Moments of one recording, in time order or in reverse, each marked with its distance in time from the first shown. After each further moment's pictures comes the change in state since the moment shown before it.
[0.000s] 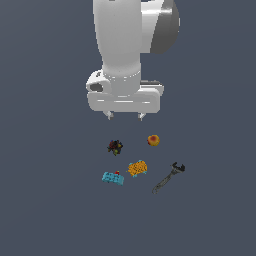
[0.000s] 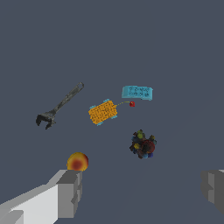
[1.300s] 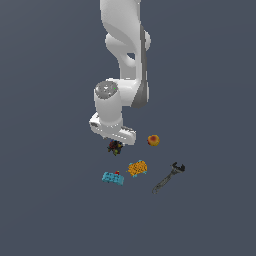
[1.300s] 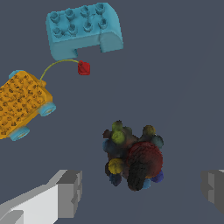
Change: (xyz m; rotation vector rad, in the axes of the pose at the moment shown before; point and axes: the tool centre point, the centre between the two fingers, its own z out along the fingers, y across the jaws) arm -0.044 0.069 0.203 -0.041 -0.021 0.283
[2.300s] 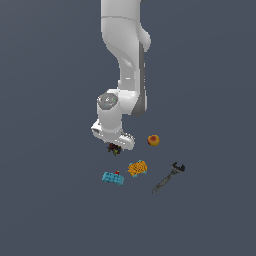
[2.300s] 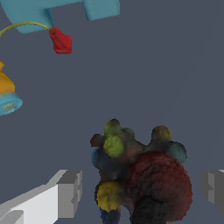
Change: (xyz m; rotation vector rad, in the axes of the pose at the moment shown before) arm -0.005 0.006 0.049 -0.004 0.000 0.017
